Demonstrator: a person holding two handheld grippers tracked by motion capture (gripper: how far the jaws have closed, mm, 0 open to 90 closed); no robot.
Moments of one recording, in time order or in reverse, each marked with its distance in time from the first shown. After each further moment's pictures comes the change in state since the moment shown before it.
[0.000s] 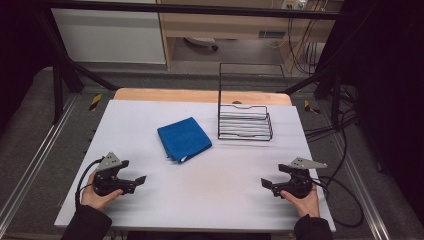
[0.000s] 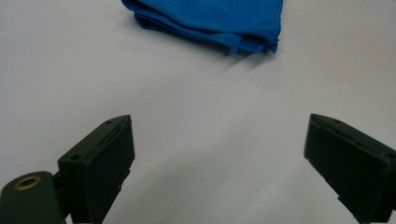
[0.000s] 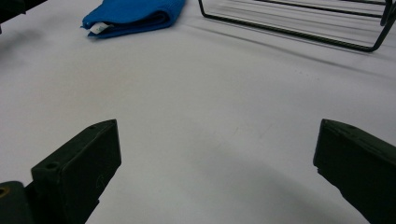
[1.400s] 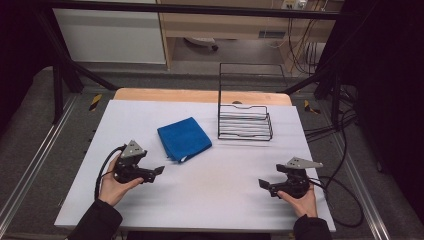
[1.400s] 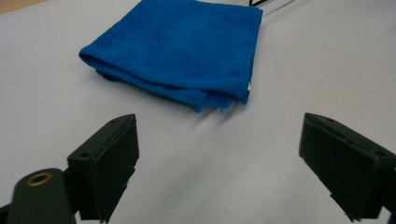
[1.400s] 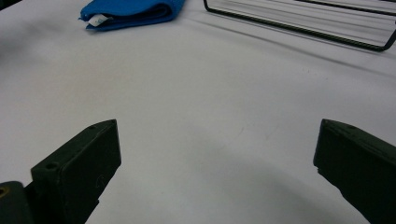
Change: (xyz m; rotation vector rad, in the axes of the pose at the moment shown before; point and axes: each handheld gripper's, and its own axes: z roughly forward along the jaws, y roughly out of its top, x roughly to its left) left arm -0.033 0.056 0.030 0.042 0.002 0.058; right arm 0.005 0.002 0.006 0.027 -0.006 -0.016
